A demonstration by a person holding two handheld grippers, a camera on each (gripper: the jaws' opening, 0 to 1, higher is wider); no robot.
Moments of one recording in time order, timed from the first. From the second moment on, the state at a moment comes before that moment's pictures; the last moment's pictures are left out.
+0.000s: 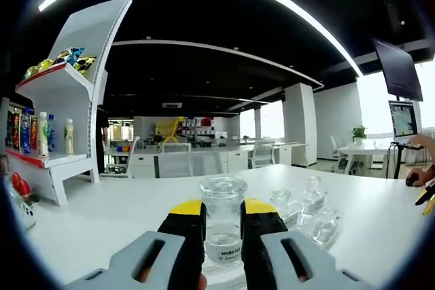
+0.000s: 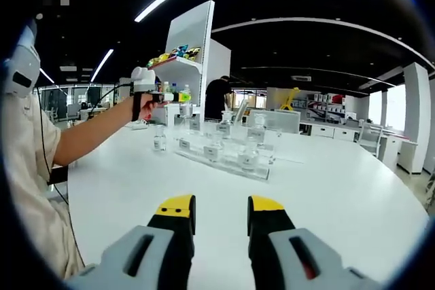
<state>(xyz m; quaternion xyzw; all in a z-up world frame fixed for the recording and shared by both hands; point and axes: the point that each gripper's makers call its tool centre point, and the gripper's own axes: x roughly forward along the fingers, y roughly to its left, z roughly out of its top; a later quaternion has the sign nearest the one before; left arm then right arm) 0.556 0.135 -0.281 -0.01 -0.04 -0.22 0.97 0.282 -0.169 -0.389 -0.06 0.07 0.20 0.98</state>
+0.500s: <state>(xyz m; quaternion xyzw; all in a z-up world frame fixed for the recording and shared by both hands) 0.587 0.128 -0.278 0.00 -0.04 -0.20 0.98 0.287 -0.161 -0.395 -0.06 0.08 0.21 0.97</state>
